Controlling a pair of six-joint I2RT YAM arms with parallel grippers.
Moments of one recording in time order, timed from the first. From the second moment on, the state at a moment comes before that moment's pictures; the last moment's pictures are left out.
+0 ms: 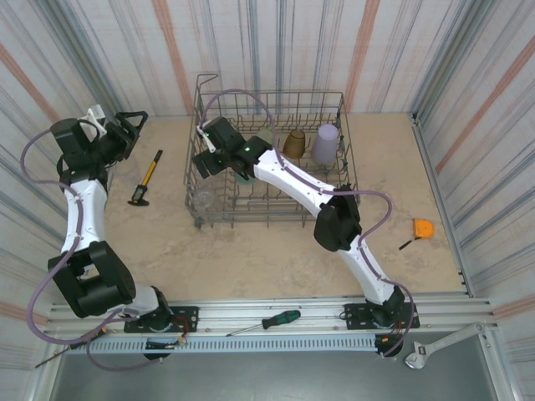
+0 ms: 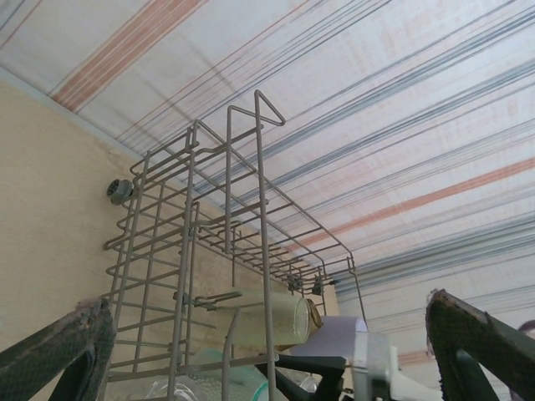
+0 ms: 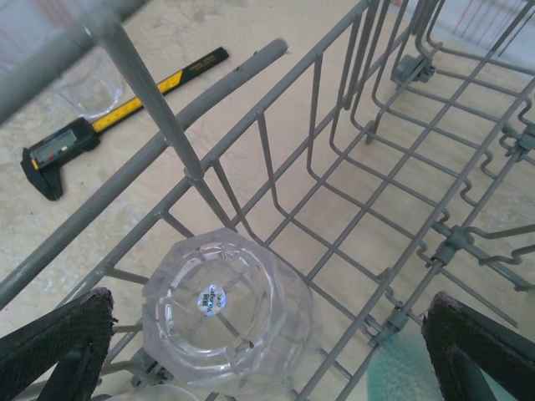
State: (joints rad) left arm 0.38 1.40 1.19 -0.11 0.82 -0.76; right arm 0.88 2.34 2.36 -0.72 0.11 0.15
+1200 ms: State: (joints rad) left arm 0.40 1.49 1.25 -0.37 0.62 -0.63; right arm 0.86 1.81 1.70 -0.58 0.12 0.28
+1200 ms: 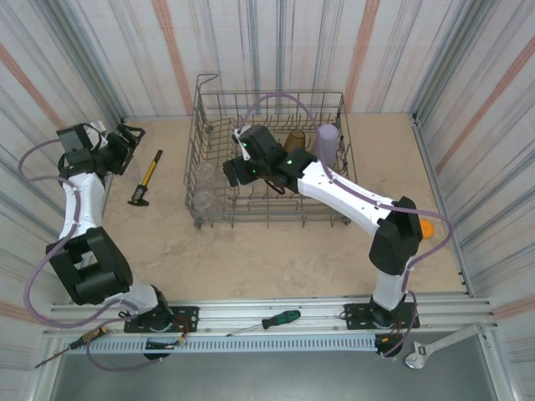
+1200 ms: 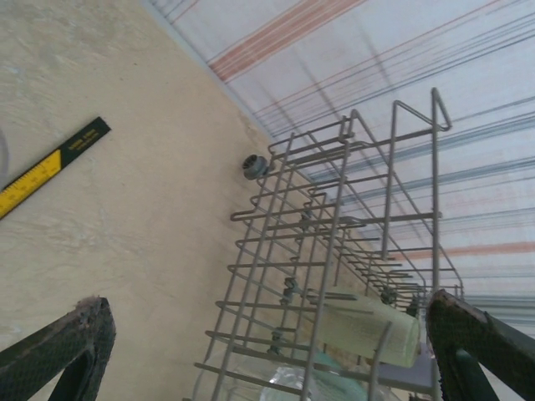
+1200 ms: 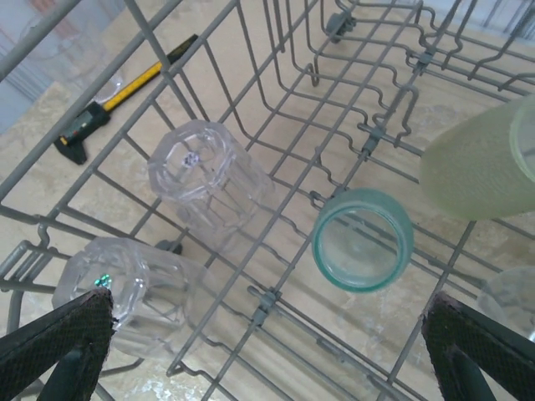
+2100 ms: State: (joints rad) left arm 0.29 1.72 1.52 -0.58 0.19 -0.27; right arm 0.70 1.37 1.11 -0.39 0.02 0.33
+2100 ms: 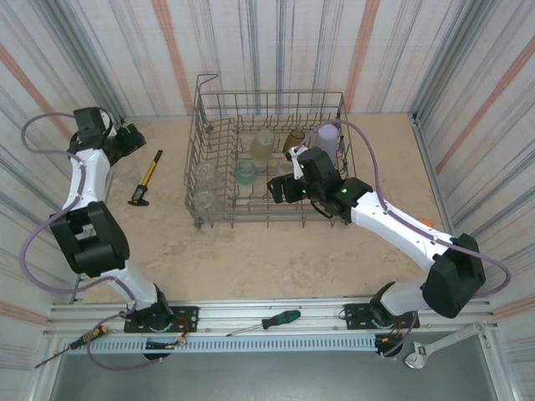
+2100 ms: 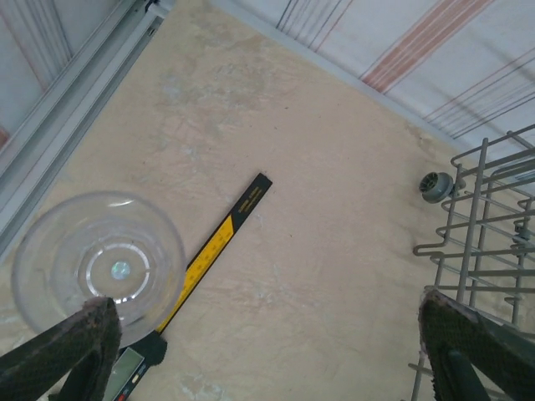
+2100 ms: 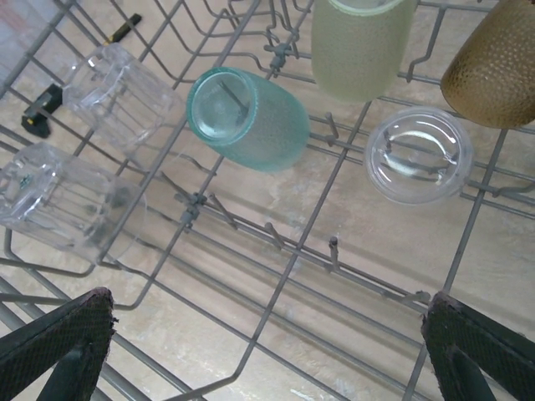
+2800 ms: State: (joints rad) left arm 0.22 1.99 1.75 -0.73 -0.03 -0.18; right arm 0.65 1.32 1.03 -0.34 -0.03 0.36
